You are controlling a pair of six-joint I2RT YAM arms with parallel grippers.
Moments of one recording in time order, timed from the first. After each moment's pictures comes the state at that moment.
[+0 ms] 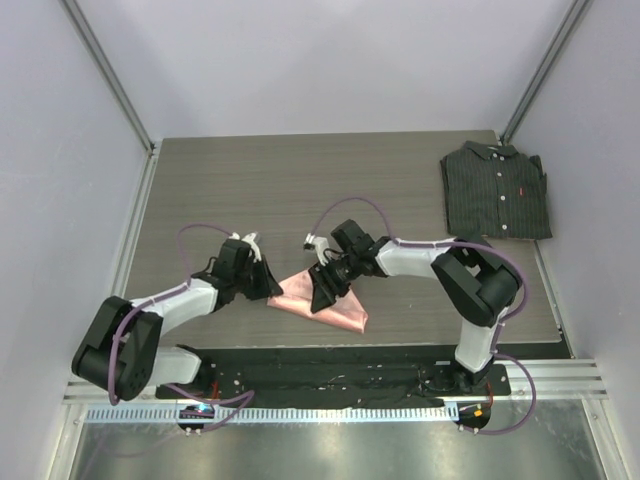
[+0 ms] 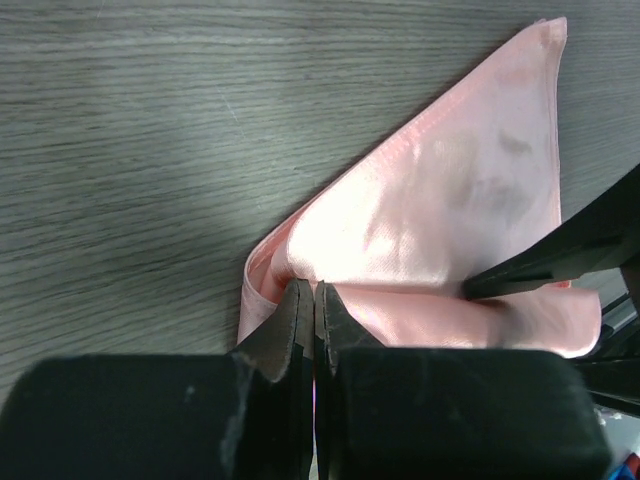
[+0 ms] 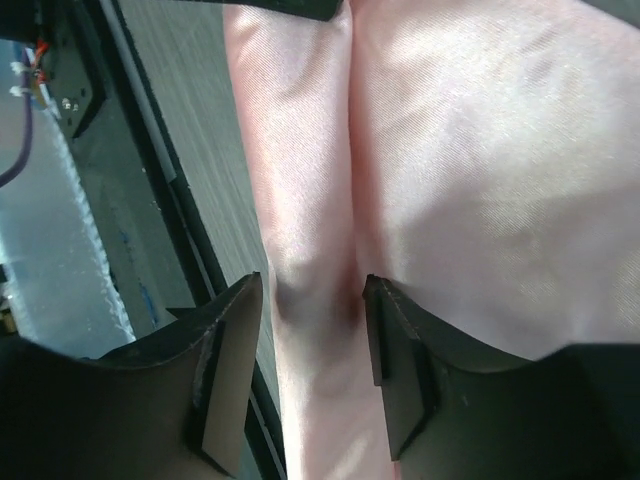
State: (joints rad) left arm -0.41 1.29 0.44 -0.01 0.26 -0.62; right arm 0.75 1.83 0.96 -0.12 -0.75 0.12
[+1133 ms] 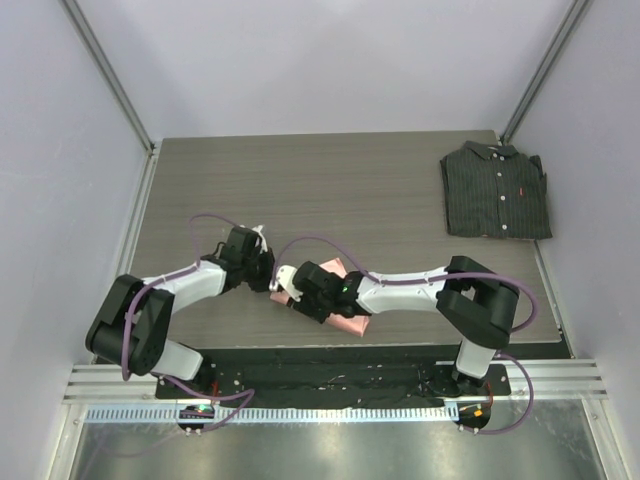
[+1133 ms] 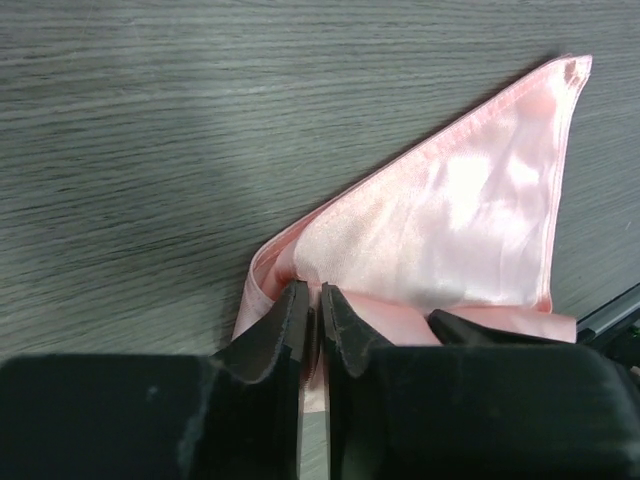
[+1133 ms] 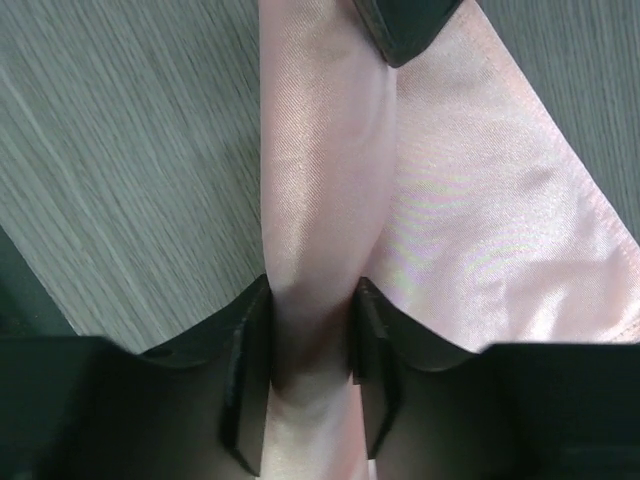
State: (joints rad) left arm -0.41 1.44 0.59 -0.11 0.30 -0.63; right arm 1.13 1.75 0.98 -0.16 0.09 -0.13
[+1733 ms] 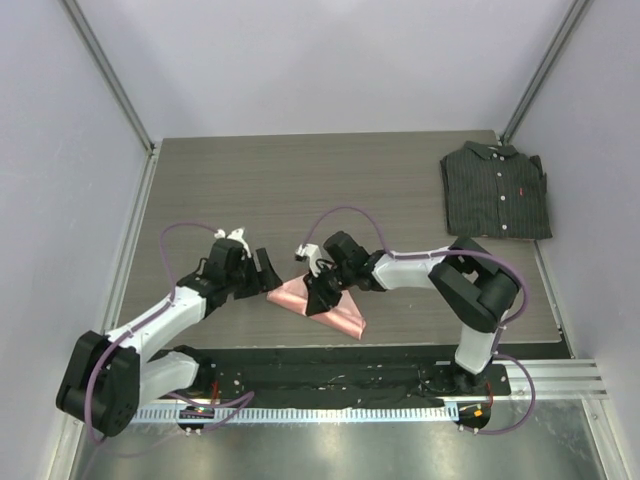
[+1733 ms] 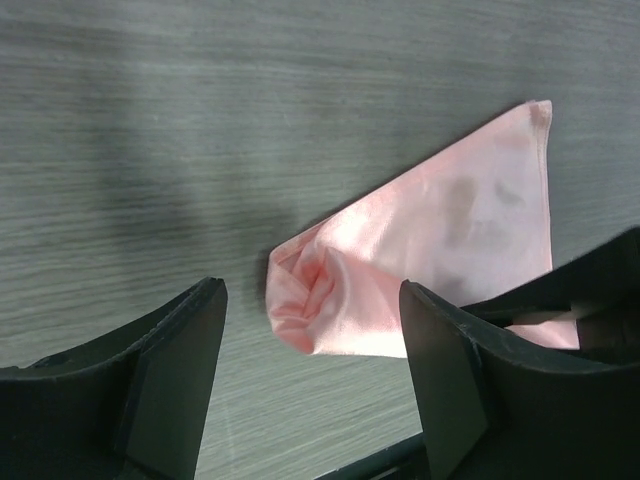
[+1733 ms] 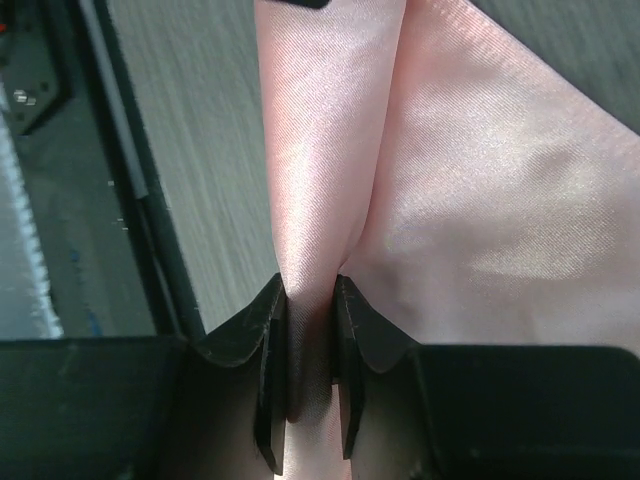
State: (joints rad) left arm -0.41 1.11 0.49 -0.20 0.11 -0.64; right arm 0.86 1.79 0.89 0.03 -0.58 0.06
